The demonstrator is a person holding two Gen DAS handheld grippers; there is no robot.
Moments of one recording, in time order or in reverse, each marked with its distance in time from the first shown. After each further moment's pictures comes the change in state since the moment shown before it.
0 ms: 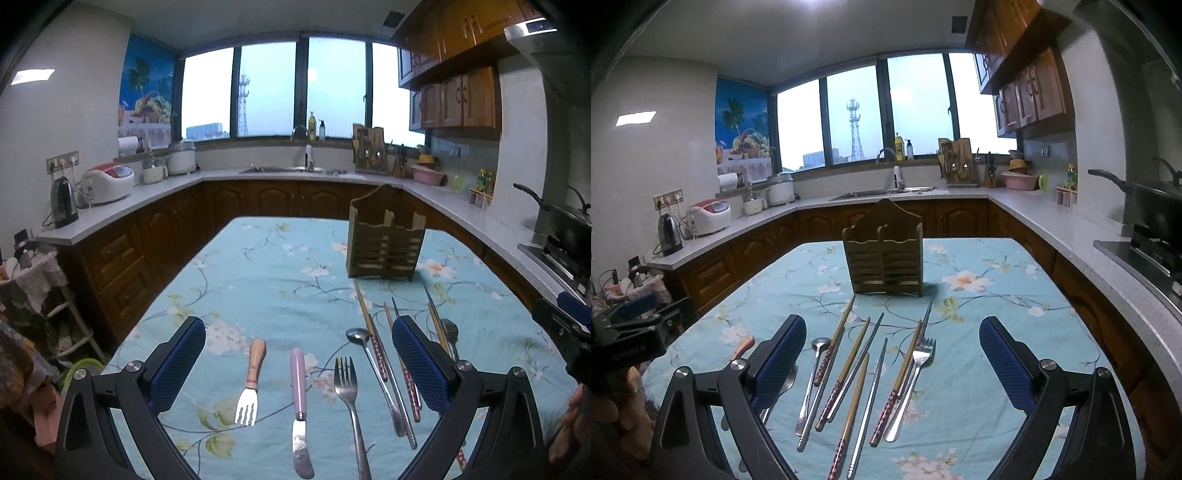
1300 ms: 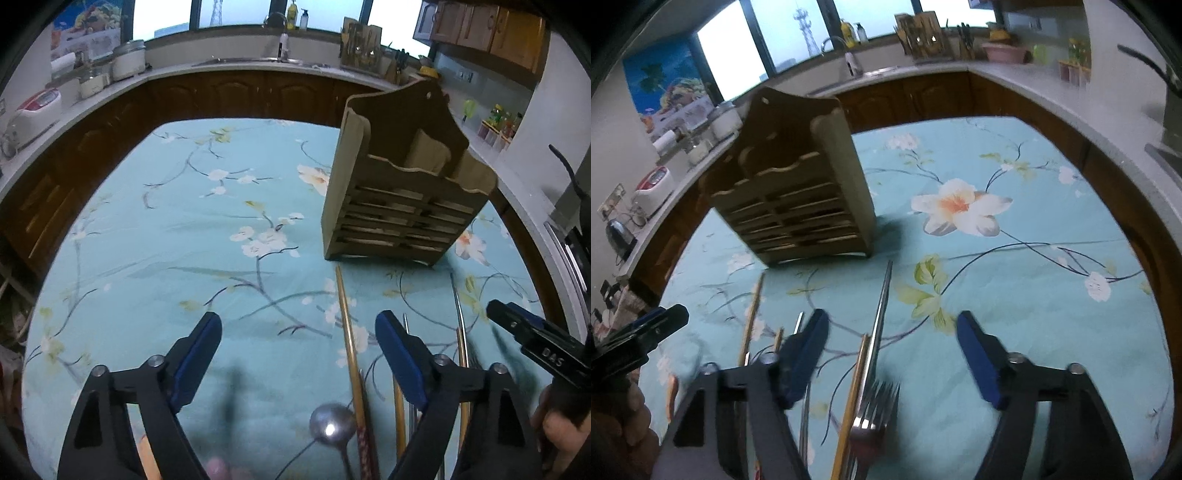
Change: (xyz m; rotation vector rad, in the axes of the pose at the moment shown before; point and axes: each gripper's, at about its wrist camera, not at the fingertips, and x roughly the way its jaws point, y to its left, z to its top) left arm 0.238 -0.009 0.112 -0.030 0.450 -0.113; right arm 0.235 -0.089 0.024 0.201 0.497 -0.029
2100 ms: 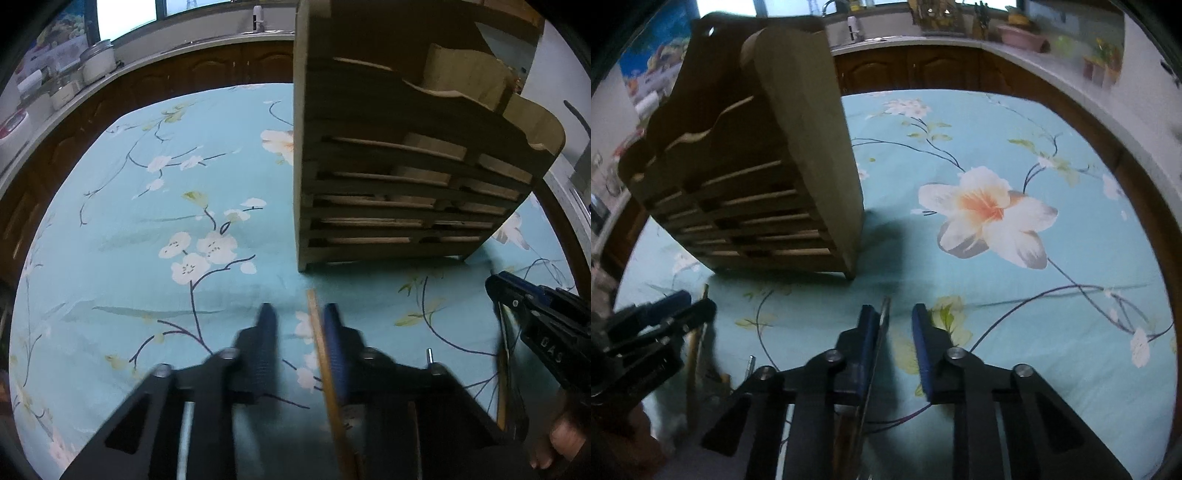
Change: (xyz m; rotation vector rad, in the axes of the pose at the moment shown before) left arm 0.099 -0.038 0.029 0.104 0.113 0.053; right arm 0.074 0.019 0.028 -0.100 0.110 -0.094
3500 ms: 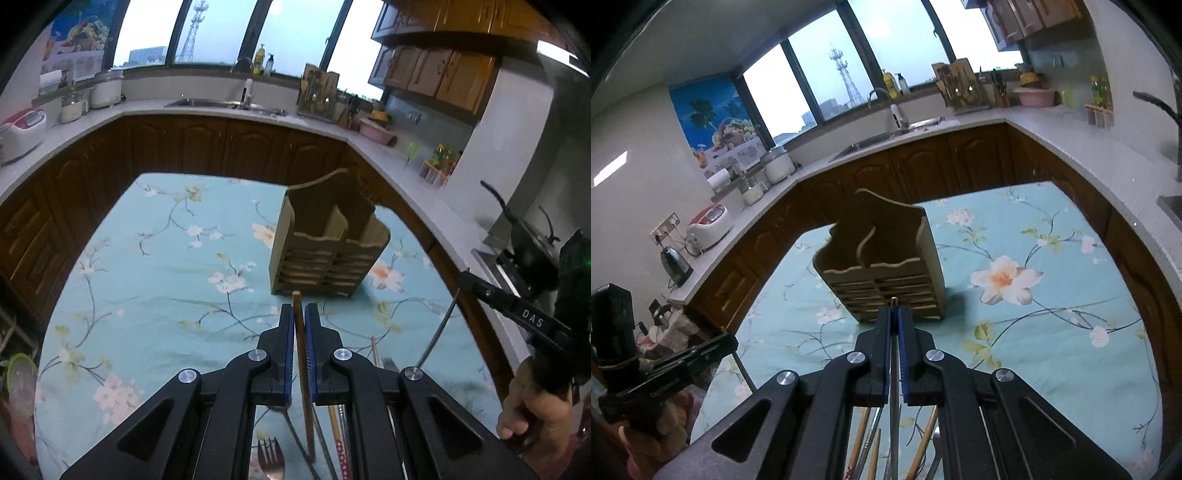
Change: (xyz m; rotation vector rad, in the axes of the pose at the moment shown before) left arm -0.243 0.058 -0.081 -0.085 -0.287 -0.233; right arm -0.178 0.002 -0.016 0.070 -0.323 0.275
